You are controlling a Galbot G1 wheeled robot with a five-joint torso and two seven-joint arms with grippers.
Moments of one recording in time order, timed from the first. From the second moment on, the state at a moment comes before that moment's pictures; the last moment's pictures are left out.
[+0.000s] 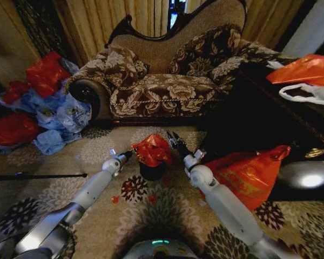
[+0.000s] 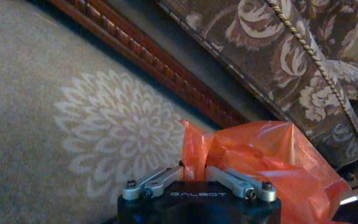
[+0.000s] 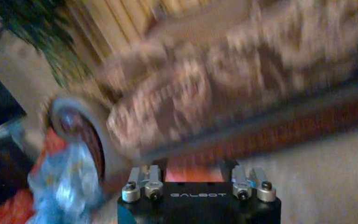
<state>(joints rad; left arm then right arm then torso) 0.55 -1.04 0.05 -1.08 -1.37 0.20 0.15 -0.71 1.16 -0.07 1.58 1.00 -0.10 0.11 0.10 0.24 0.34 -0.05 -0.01</state>
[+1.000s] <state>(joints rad) 0.53 -1.05 0.05 -1.08 -1.38 0.20 0.15 -0.63 1.22 -0.16 1.42 1.10 -0.26 0.00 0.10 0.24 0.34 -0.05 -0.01</state>
